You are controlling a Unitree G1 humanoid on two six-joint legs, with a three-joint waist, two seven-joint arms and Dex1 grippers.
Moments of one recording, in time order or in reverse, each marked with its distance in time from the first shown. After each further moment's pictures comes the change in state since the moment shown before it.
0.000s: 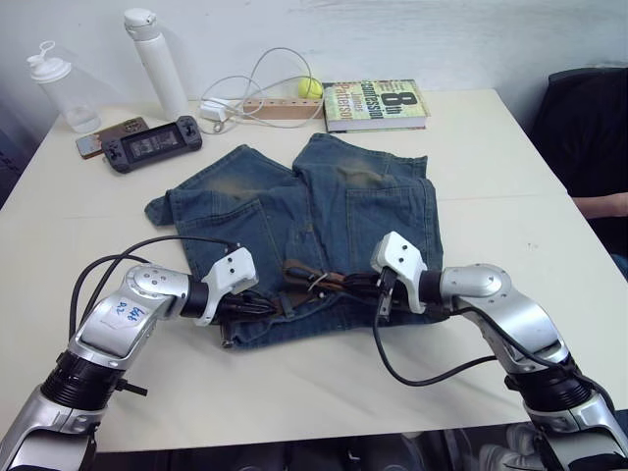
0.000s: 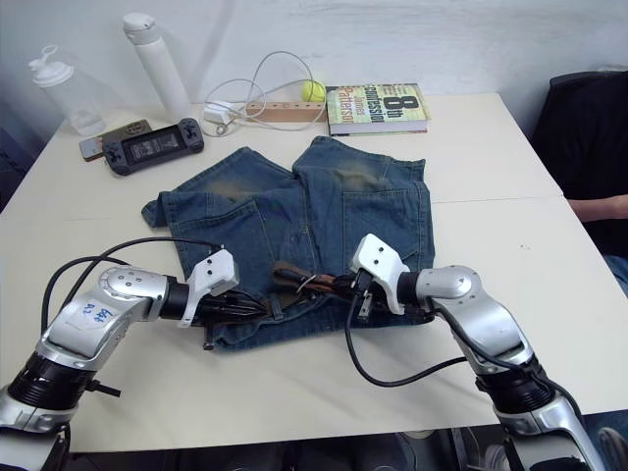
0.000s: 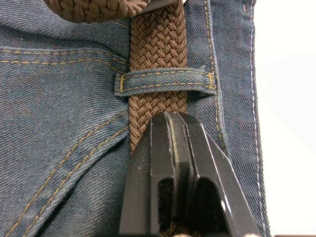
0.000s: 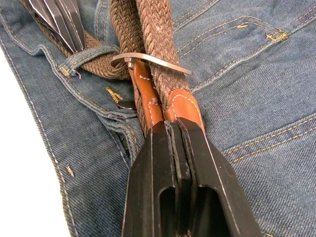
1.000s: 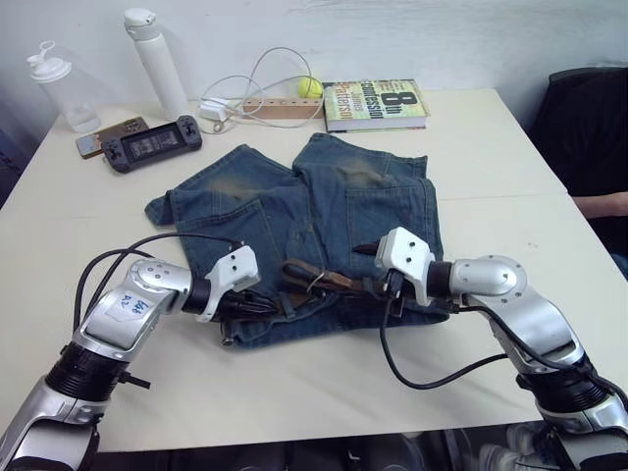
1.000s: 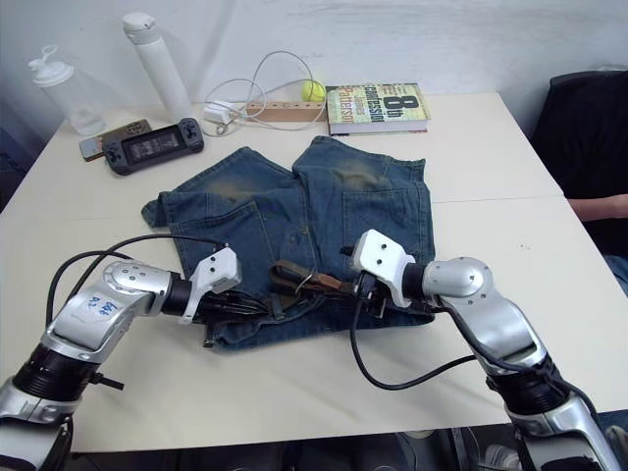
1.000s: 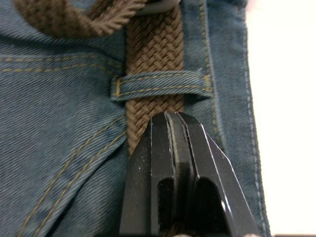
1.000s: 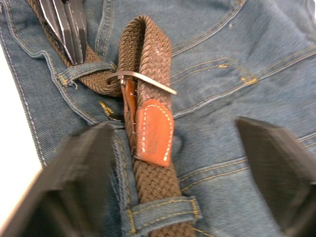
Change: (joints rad) left arm -0.046 0.000 -0.030 0.041 0.010 -0.013 -0.044; right arm 0.003 -0.046 -0.002 -0.053 -0.042 -0.127 0.006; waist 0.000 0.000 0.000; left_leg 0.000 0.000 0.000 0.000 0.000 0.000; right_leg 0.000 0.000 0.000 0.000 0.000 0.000
